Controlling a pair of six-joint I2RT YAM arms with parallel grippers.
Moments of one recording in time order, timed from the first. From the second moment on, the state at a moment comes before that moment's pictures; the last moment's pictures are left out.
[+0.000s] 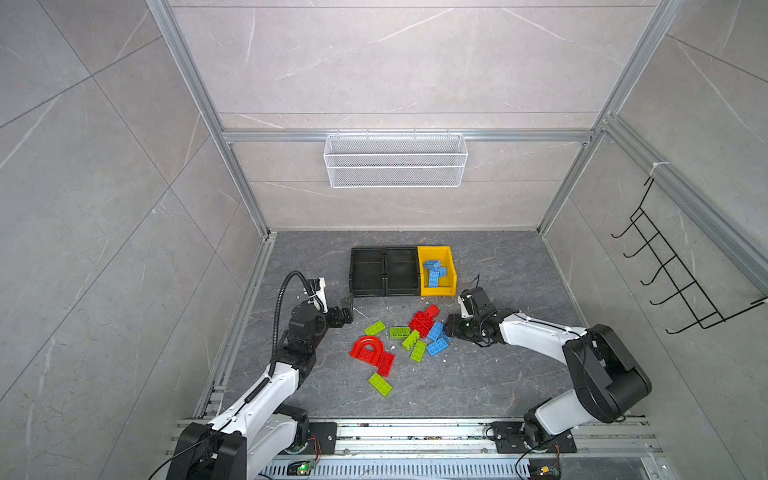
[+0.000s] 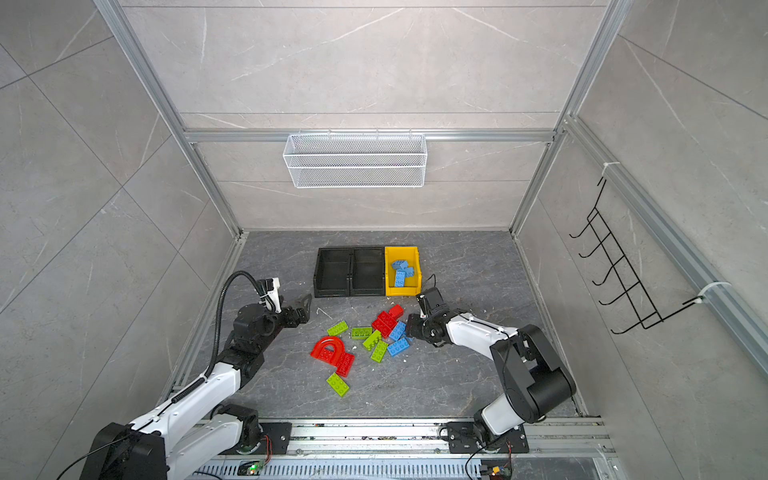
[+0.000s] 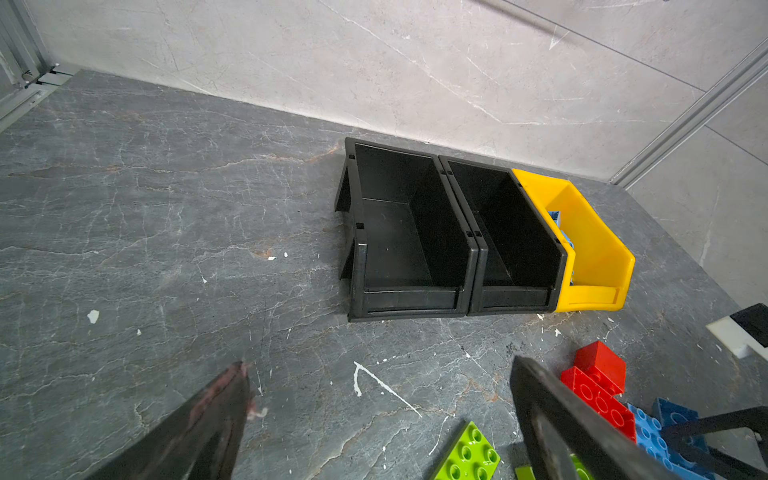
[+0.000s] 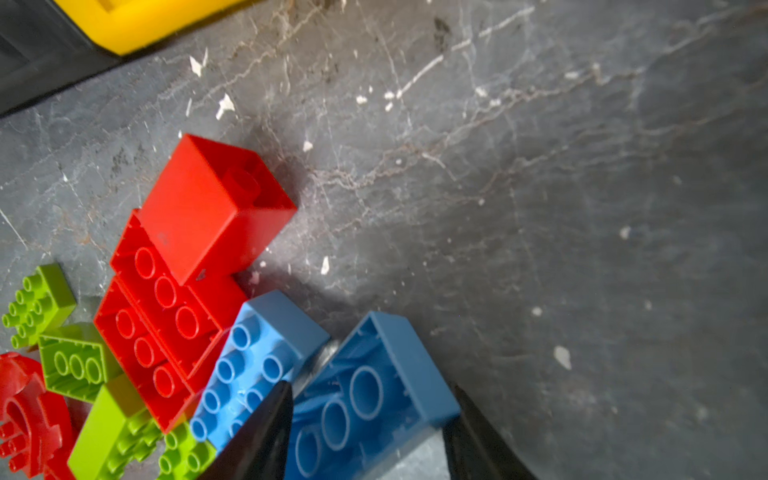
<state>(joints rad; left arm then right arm) -0.28 0.99 0.36 0.32 0.03 -0.30 0.46 1.55 0.74 -0.25 -0.13 0.58</state>
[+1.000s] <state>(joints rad) -0.28 0.99 0.36 0.32 0.03 -0.30 0.46 1.53 0.75 -0.29 -0.07 0.55</state>
